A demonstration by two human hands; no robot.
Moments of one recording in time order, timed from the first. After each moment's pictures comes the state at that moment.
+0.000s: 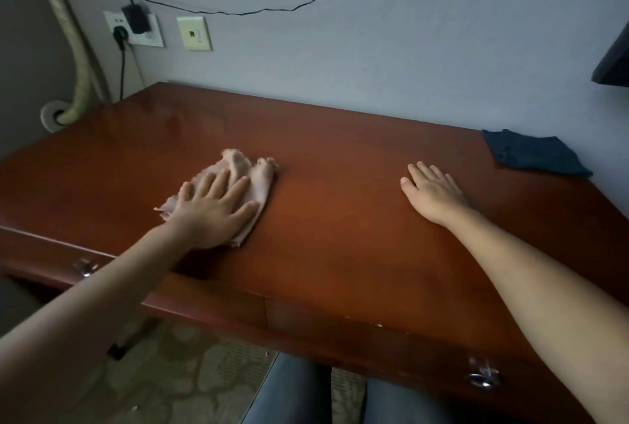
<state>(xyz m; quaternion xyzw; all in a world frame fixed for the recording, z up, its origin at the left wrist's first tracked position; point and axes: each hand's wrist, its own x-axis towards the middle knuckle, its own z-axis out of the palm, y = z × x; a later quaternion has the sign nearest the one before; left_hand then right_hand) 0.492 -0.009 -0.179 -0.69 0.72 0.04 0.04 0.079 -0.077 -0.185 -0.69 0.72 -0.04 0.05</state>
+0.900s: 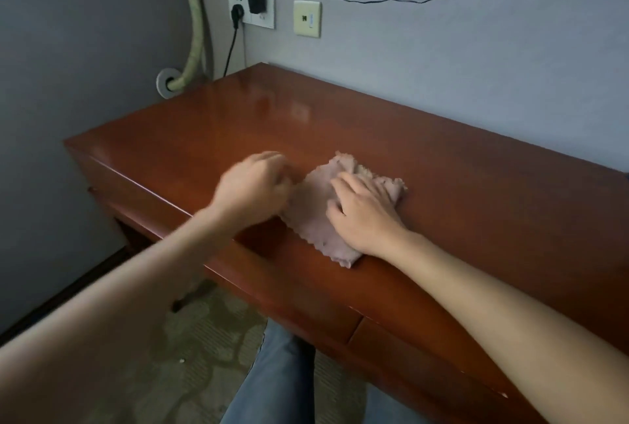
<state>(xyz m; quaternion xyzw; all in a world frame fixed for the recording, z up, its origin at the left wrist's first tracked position) 0.558 0.018 -0.155 -0.70 0.67 0.03 -0.26 0.355 -0.028 -0.176 -0.88 0.46 -0.12 0.06</state>
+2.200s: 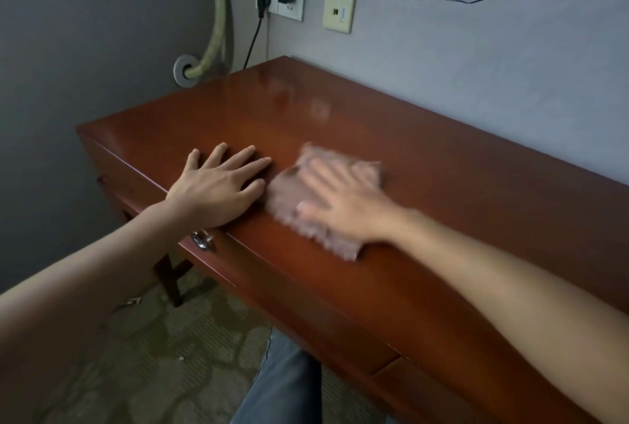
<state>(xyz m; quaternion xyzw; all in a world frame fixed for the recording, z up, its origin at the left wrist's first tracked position) 0.664 0.016 -0.181 -0.76 0.65 0.03 -0.03 0.421 -0.072 -0.169 -0.93 0.36 0.06 0.02</state>
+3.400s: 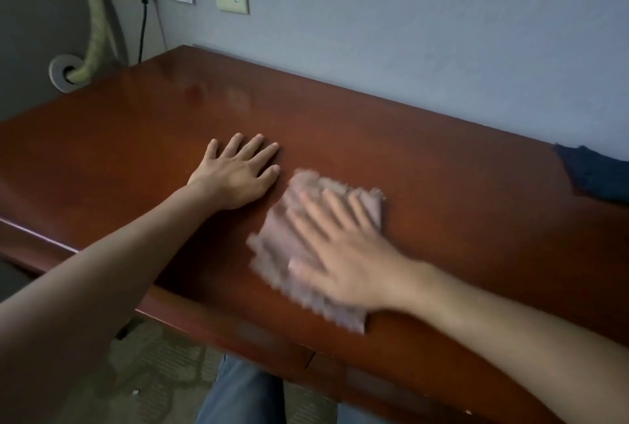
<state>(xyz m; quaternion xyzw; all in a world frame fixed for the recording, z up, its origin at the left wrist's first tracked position) 0.538 -0.094 -0.183 -0.68 0.73 0.05 -0.01 0.298 -0.003 -0.176 -0.91 0.41 0.05 0.01</state>
